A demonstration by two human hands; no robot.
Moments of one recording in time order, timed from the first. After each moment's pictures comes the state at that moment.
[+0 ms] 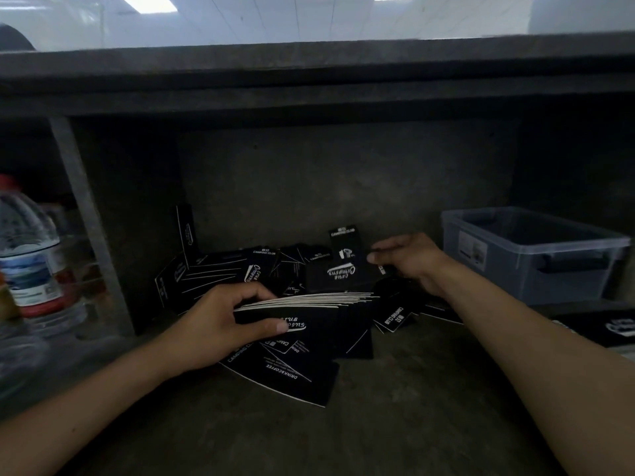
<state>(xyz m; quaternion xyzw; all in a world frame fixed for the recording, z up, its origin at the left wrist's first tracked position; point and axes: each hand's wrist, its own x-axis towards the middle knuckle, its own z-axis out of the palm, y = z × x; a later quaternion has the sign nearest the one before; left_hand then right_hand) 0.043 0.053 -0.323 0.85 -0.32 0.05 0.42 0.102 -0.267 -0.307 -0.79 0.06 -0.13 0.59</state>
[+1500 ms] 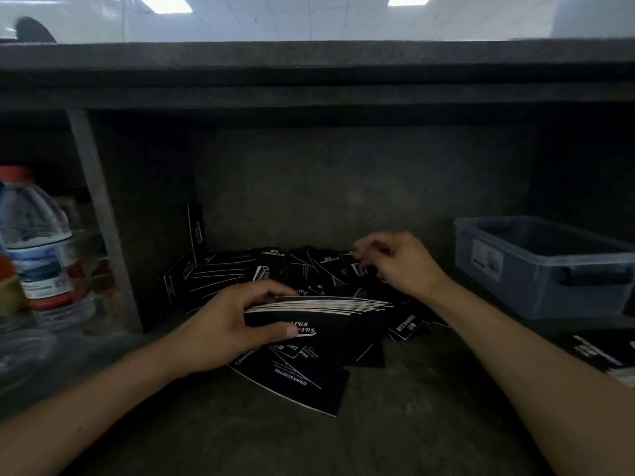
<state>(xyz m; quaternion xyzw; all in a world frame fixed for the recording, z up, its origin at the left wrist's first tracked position) 0.042 0.054 -0.321 0.84 -0.34 0.04 0.41 0.086 -0.231 -0.300 -0.89 -0.10 -0.21 0.40</state>
